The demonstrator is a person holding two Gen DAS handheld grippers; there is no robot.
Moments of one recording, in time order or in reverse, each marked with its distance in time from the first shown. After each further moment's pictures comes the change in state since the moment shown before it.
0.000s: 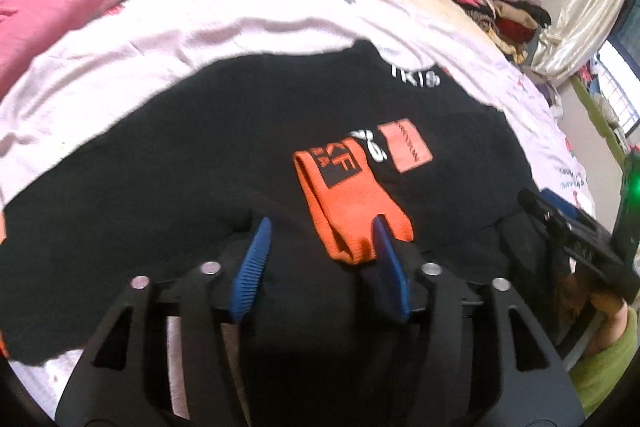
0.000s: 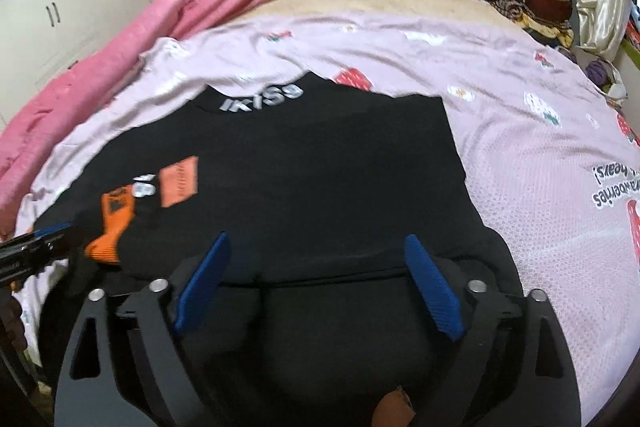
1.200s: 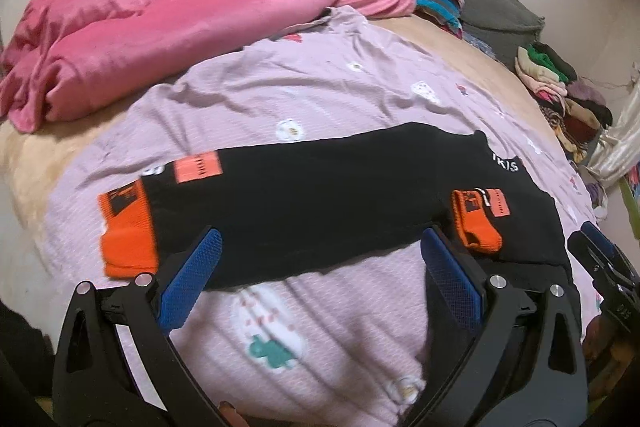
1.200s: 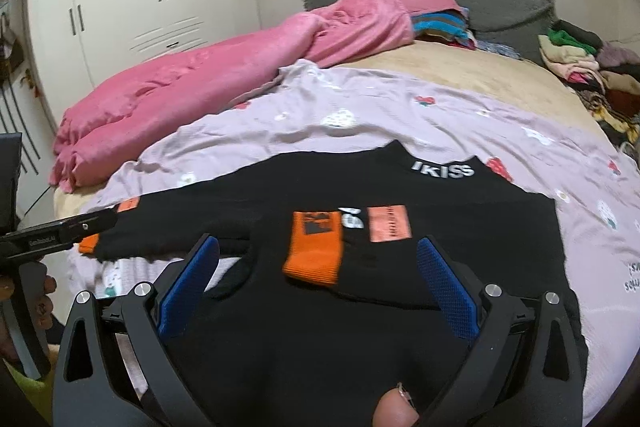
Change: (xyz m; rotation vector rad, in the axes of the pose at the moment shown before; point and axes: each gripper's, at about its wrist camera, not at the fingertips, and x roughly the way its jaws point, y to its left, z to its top) left arm -0.129 0.114 -0.057 -0.282 -0.204 0.223; right arm -0.070 0.160 -0.002 -0.271 -0.132 0.221
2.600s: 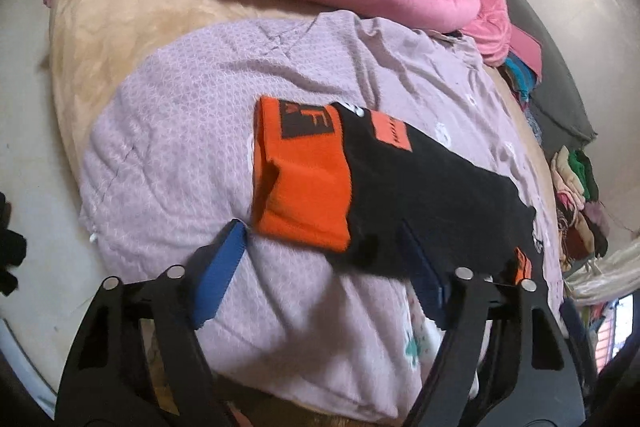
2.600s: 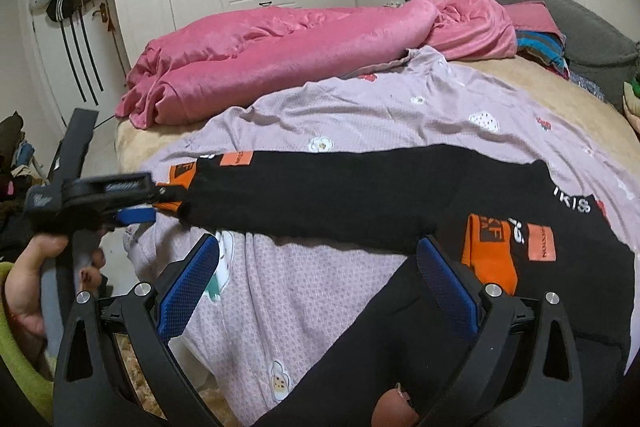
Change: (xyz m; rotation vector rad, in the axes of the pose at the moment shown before) left arm 0.019 0.147 -0.030 -0.479 0.080 0.007; right arm 0.036 0.132 -0.012 -0.222 0.080 0.221
